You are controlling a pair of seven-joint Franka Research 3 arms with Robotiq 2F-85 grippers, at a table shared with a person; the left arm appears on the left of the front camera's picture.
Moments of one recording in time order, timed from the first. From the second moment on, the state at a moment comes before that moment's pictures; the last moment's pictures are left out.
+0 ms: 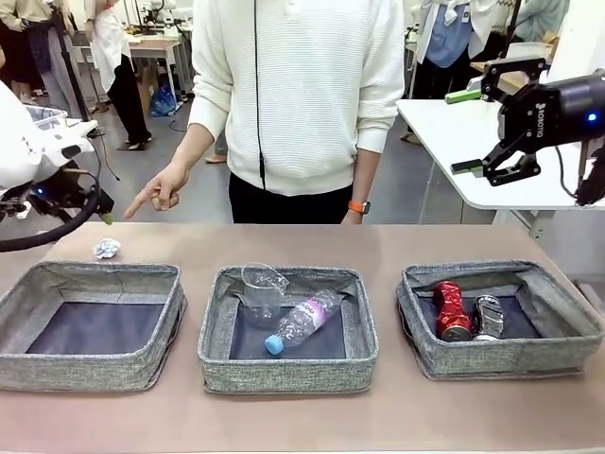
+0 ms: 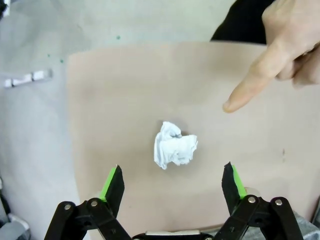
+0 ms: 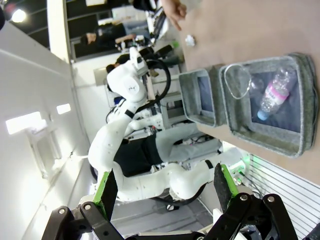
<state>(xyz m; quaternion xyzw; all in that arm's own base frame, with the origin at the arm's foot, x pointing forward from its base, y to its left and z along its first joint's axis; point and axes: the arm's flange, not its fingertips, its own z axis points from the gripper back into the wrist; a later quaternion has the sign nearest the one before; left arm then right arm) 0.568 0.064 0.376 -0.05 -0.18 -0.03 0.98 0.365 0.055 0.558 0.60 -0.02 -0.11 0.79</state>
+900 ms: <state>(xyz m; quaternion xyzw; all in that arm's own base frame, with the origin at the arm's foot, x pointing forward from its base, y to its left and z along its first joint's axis) 0.583 0.063 0.362 -0.07 -0.18 -0.04 0.98 0.365 0.054 0.558 0.60 -0.02 -0.11 0.79</state>
